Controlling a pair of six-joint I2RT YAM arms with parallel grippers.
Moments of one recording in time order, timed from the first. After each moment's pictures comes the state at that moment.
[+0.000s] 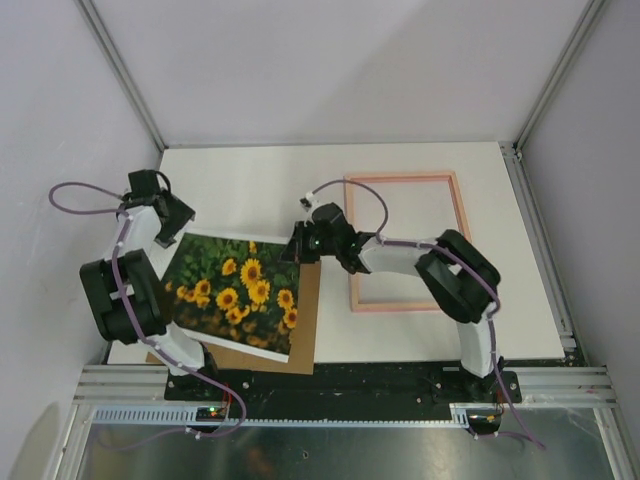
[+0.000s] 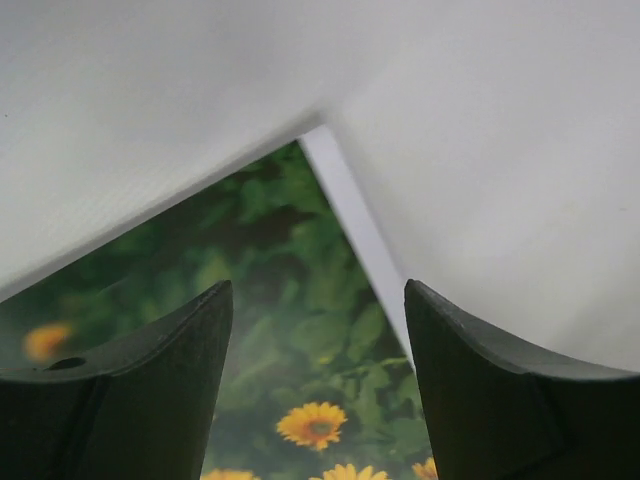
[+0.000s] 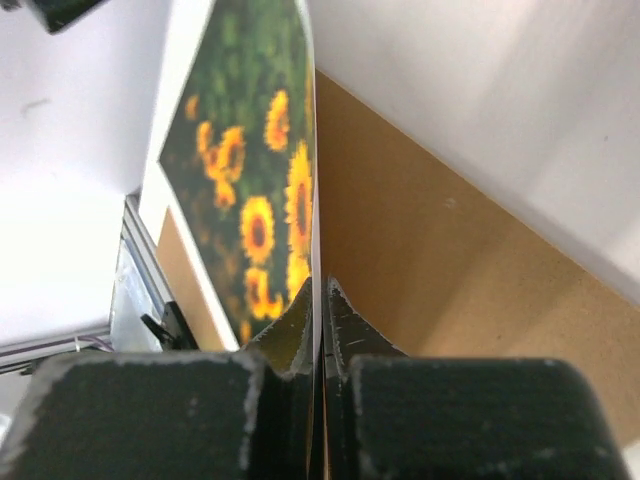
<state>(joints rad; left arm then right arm) 0.30 1.66 1.18 -0.52 -0.08 -0.63 0.84 2.04 1.24 0.29 -0.34 0.83</state>
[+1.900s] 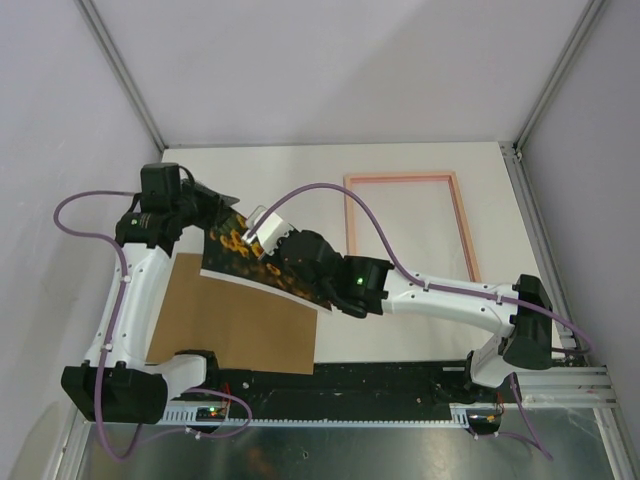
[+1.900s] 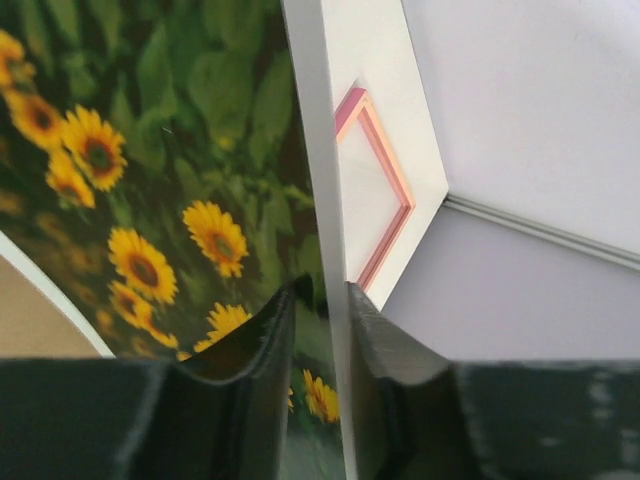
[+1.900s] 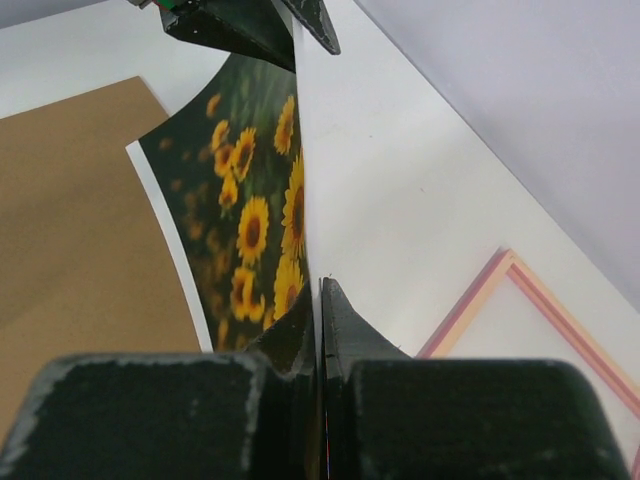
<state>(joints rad) -0.03 1.14 1.24 -0.77 0.19 -1.19 1.29 1.60 1.47 -0.16 0.56 -0.19</state>
